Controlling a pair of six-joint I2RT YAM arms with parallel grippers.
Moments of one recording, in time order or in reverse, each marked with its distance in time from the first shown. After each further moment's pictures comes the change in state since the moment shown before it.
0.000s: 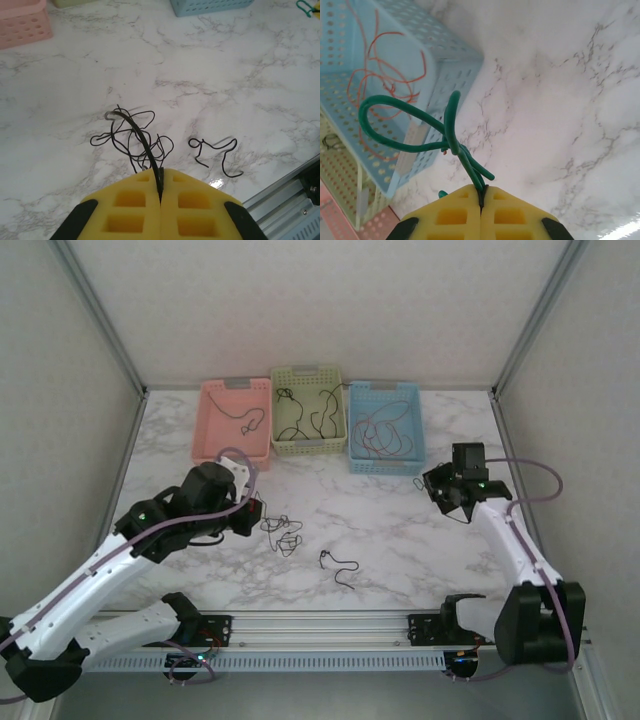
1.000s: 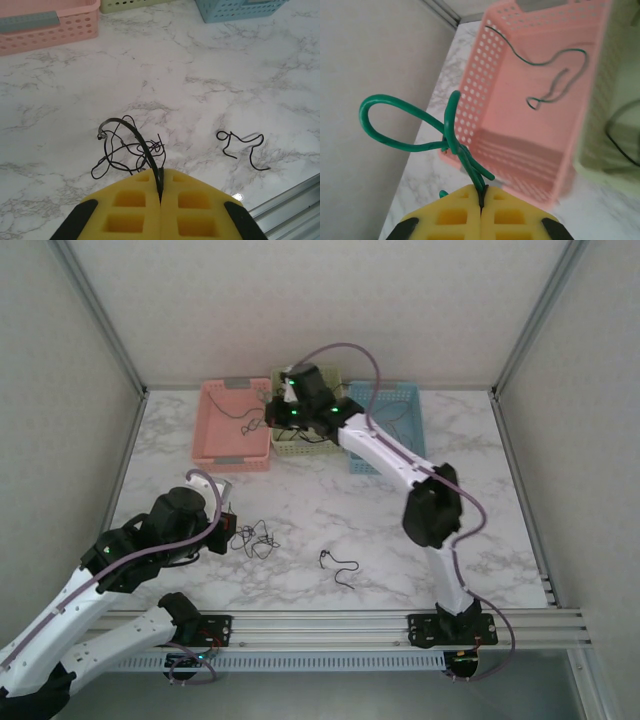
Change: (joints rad) left arm 0.000 -0.214 -0.096 -0.078 -0.103 0.010; right arm 0.666 1.065 1.359 0.056 -0.084 -0.497
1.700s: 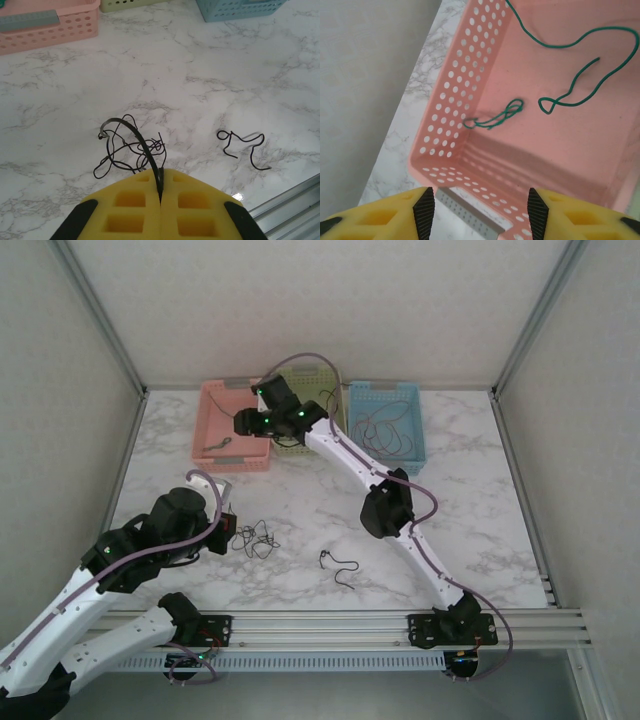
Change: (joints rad) left arm 0.000 0.000 -0.004 0.000 0.000 0.000; right arm 0.034 0.364 0.484 -0.210 0.013 -0.067
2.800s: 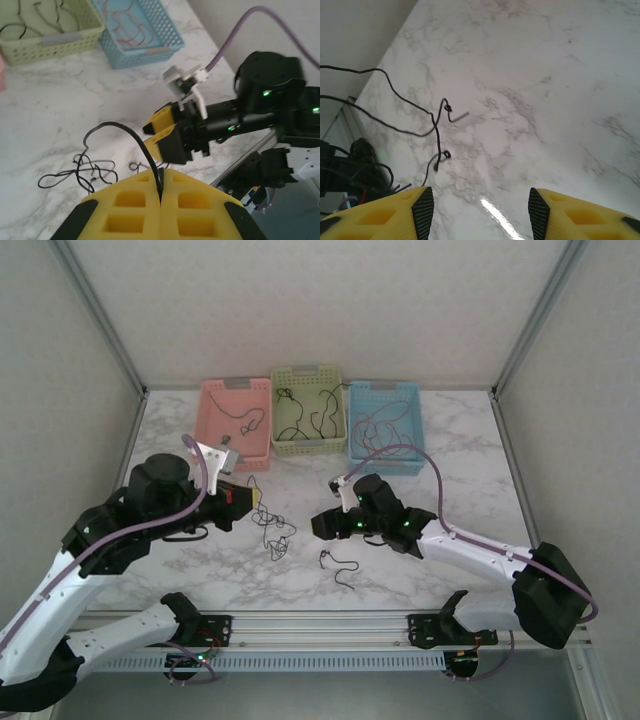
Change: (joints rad) left arm 0.000 0.169 0.328 0.071 0.273 -0.041; right arm 0.071 -1.319 -1.974 0.706 -0.112 -0.099
